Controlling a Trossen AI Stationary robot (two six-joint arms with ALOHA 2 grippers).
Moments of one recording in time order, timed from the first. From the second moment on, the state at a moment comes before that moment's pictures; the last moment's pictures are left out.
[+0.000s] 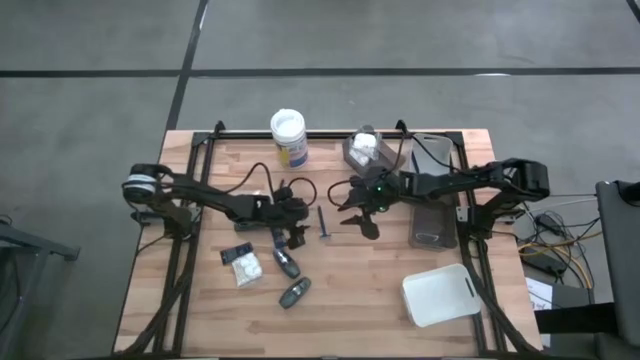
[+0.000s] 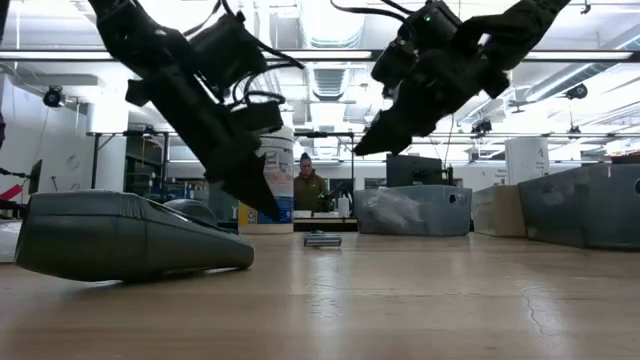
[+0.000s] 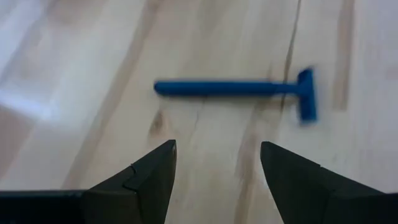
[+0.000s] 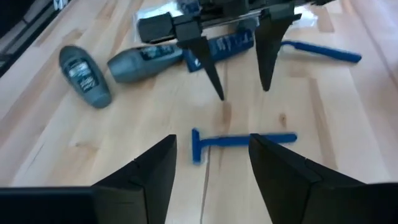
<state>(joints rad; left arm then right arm) 0.00 1.63 0.74 0.06 -0.23 -0.20 -0.18 1.52 0.78 0.11 -0.34 -0.07</state>
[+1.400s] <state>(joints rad) 0.03 1.69 1.01 -0.19 -0.17 -0.03 -0.18 1.39 0.78 0.01 -0.34 -0.07</state>
